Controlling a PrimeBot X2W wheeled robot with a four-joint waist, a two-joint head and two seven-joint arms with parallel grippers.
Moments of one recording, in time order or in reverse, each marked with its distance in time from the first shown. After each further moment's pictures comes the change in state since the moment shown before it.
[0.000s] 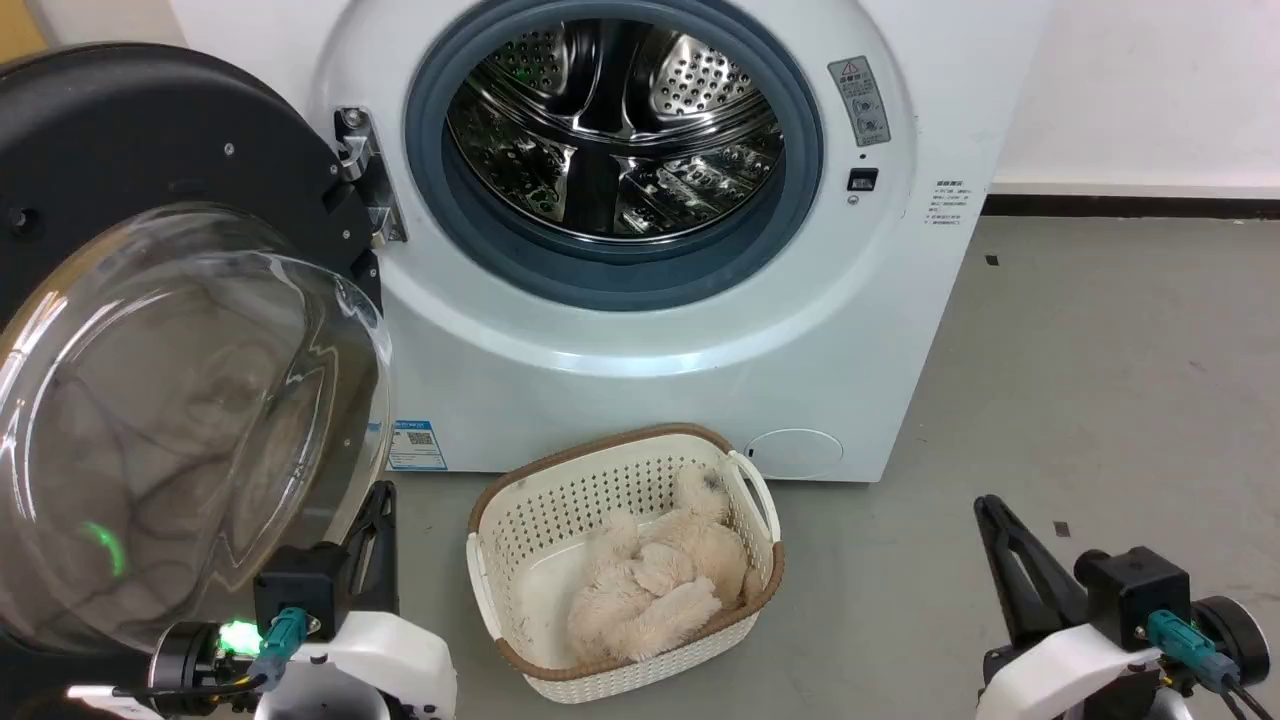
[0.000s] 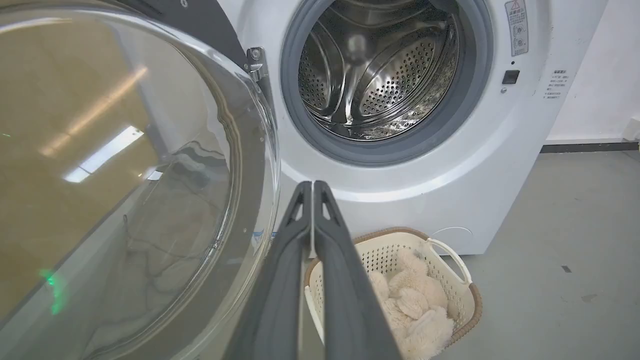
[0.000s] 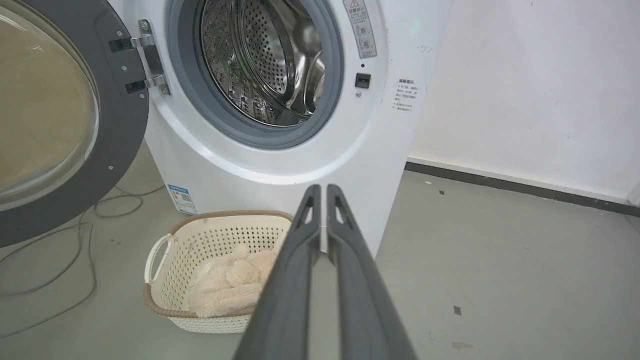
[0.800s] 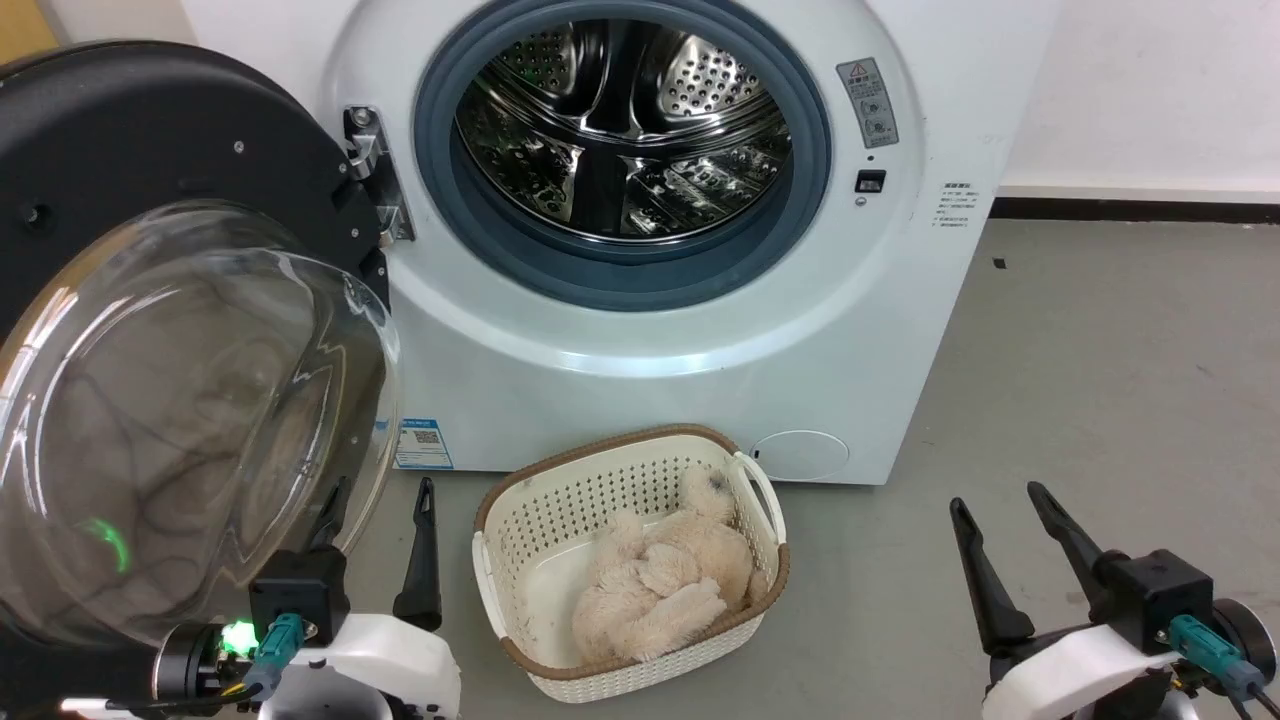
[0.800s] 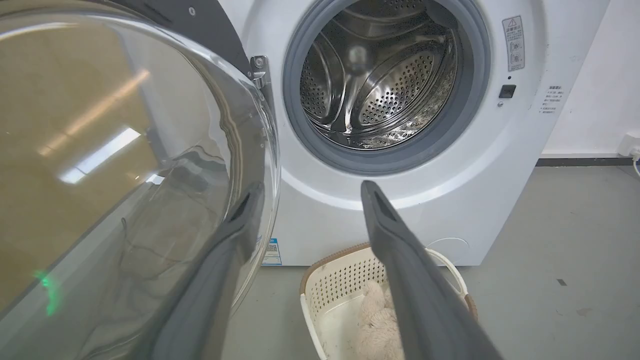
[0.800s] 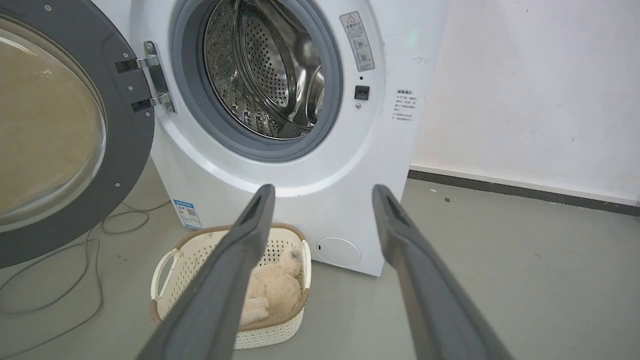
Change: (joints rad) left arm 0.000 0.000 -0.010 0.003 -0.027 0.011 -0.034; right arm 0.000 0.000 -0.010 0.003 0.036 0.000 -0.036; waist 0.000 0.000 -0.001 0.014
